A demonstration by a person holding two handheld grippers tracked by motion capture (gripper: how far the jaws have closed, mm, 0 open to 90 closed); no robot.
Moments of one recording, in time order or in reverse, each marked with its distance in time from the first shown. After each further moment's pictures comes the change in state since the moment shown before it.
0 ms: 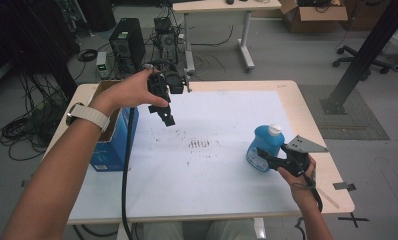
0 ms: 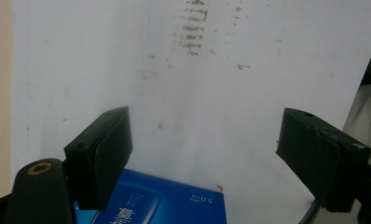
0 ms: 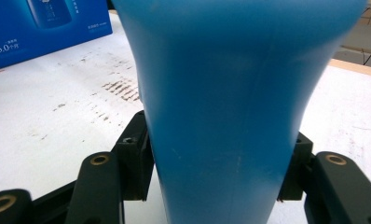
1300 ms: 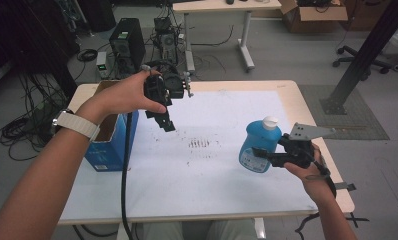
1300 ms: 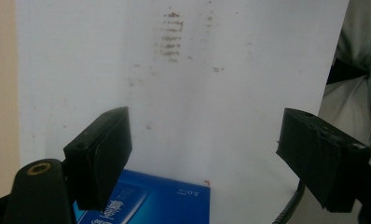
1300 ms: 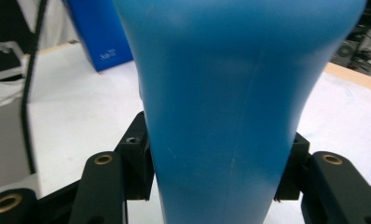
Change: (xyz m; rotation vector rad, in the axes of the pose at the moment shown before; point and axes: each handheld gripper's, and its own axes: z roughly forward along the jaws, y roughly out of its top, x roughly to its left) left arm -0.039 -0.001 -0.030 -0.027 0.027 0.066; right arm 0.013 0.065 -0.019 0.040 0.313 -0.059
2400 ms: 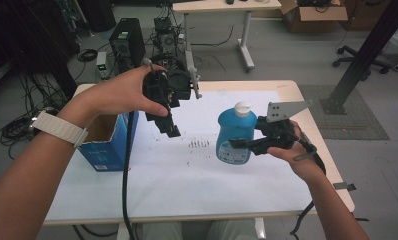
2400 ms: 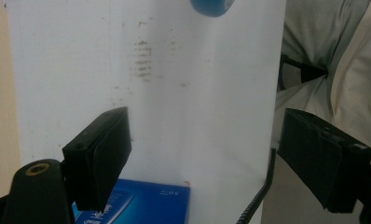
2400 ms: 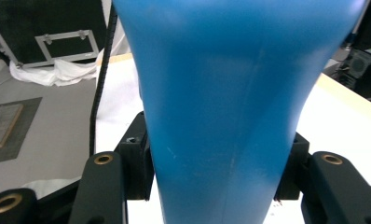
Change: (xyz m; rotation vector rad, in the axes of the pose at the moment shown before) left arm -0.041 0.015 -0.048 -0.040 -0.038 0.093; right arm 0.023 0.075 0.039 0.036 0.237 -0.142
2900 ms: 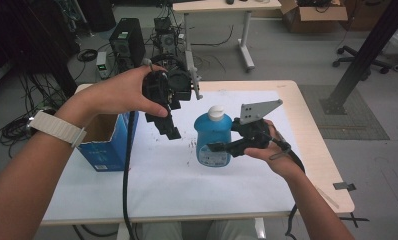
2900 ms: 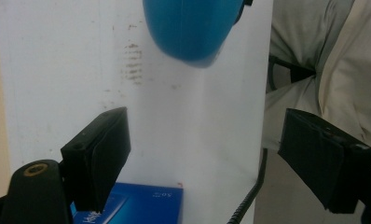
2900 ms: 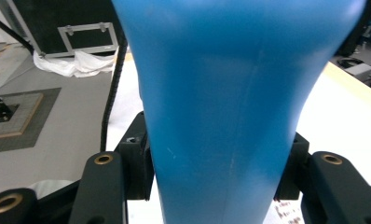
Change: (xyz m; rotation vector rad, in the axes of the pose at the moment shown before) left arm -0.003 0.001 -0.002 -0.007 -0.027 0.009; right arm 0.007 0.013 0.049 0.024 0.087 -0.036
